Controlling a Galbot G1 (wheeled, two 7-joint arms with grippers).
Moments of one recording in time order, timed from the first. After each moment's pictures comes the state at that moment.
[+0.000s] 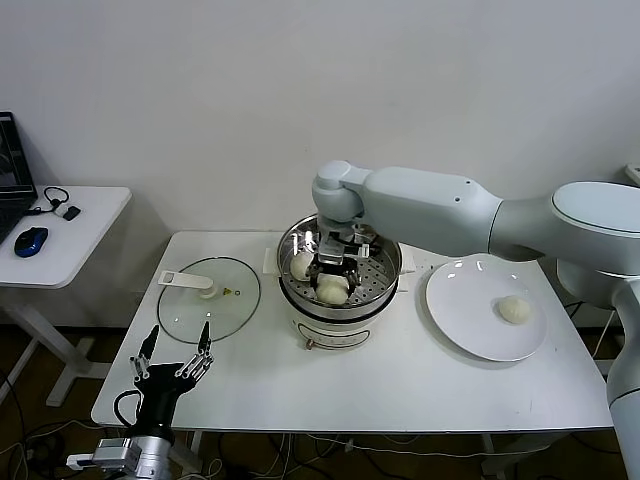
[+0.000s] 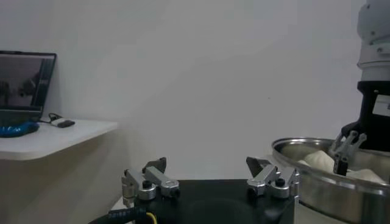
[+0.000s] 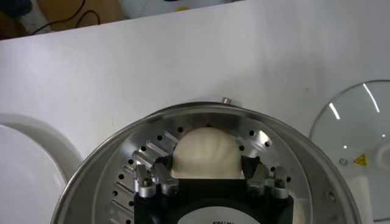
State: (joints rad) left arm 1.77 -1.50 -0.60 -2.22 -0.16 0.00 -0.02; right arm 0.50 1.28 -1.30 1.18 -0.04 0.44 -1.27
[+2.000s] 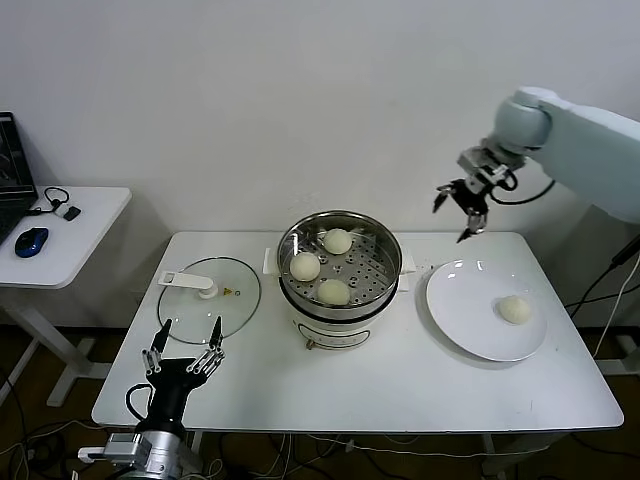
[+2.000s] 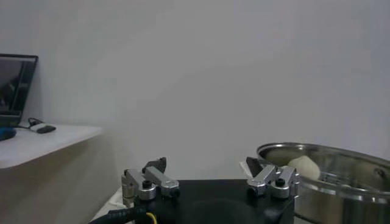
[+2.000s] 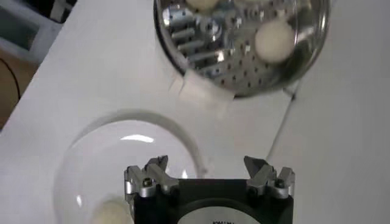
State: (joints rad) left arm 1.74 -1.49 -0.56 -2.22 -0.15 0.00 -0.01; right arm 0.65 0.77 -1.31 1.03 0.24 0.13 -1.26
